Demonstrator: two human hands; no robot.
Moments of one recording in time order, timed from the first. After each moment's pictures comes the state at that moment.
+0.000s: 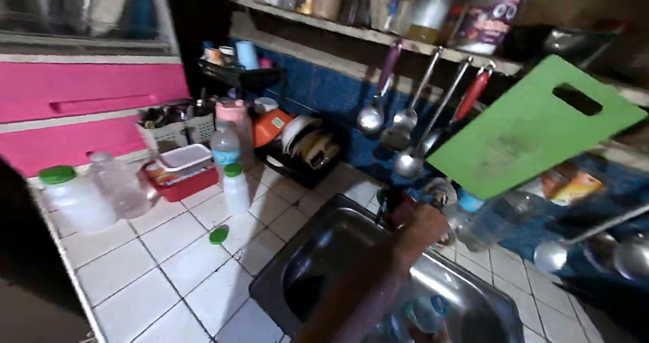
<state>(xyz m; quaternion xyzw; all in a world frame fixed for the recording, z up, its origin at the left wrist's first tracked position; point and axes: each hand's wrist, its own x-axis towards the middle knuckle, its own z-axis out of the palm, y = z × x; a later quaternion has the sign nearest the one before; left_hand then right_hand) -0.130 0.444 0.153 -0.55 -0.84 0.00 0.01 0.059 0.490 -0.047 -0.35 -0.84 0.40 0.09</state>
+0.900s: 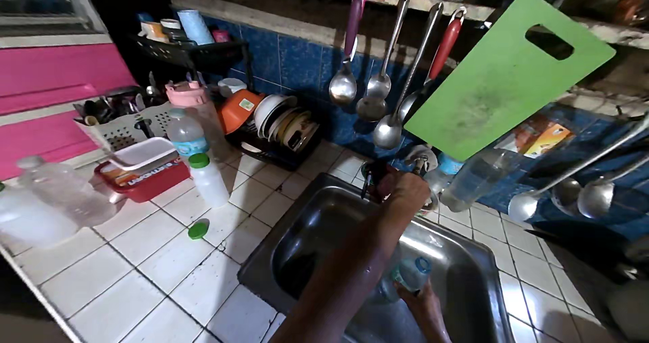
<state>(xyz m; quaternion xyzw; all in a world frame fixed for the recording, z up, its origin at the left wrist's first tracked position) -0.123 0.455 0.161 -0.48 -0.88 -0.01 -0.06 0.058 0.493 -0.060 -0.34 -0.84 0.40 0.13</state>
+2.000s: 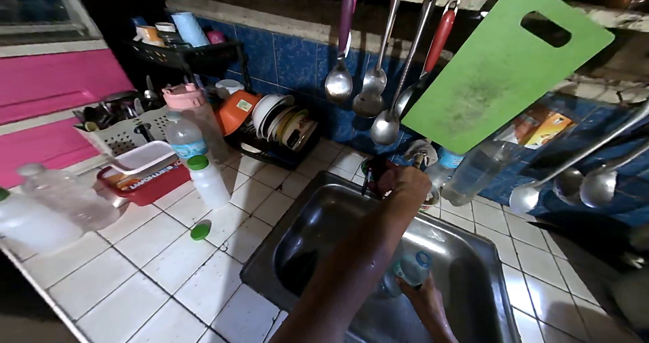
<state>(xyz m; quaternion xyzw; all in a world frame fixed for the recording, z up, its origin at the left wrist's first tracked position) -0.120 0.460 0.163 -0.46 -0.89 0.00 -0.07 0.055 0.492 -0.056 -0.35 -0.84 0.40 0.12</state>
